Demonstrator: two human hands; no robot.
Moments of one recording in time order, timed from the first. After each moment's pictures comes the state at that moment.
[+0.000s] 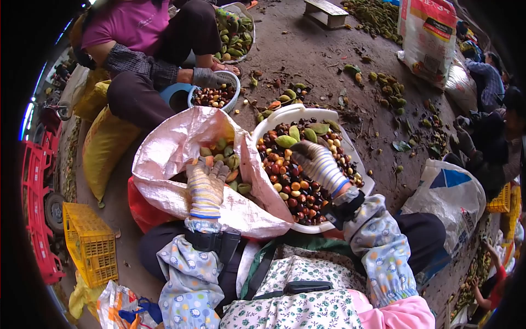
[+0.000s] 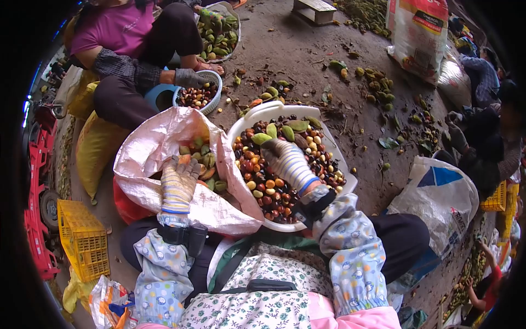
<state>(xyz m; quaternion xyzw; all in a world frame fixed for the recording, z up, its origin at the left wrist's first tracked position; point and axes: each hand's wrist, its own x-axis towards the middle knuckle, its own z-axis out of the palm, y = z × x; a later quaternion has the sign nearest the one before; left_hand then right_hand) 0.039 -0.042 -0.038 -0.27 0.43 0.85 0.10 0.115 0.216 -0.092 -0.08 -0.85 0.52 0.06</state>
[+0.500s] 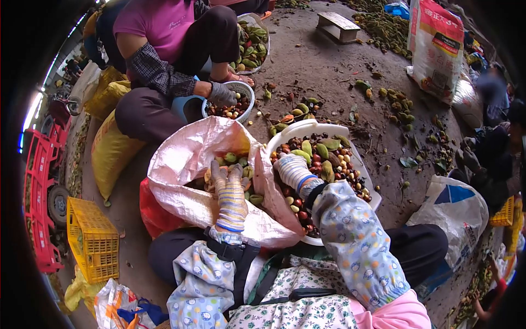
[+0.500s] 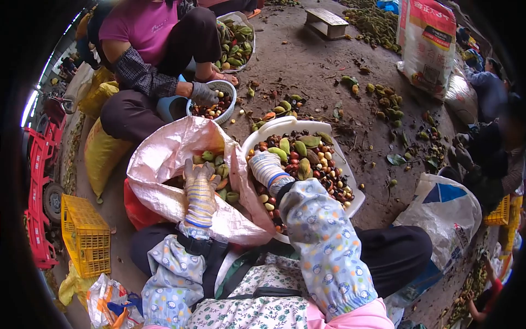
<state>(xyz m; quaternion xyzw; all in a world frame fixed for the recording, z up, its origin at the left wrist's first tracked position) 0.062 -0.012 -0.023 -0.16 0.60 0.78 0.05 0.030 0.154 -0.108 -0.06 -0.97 0.18 -0.15</state>
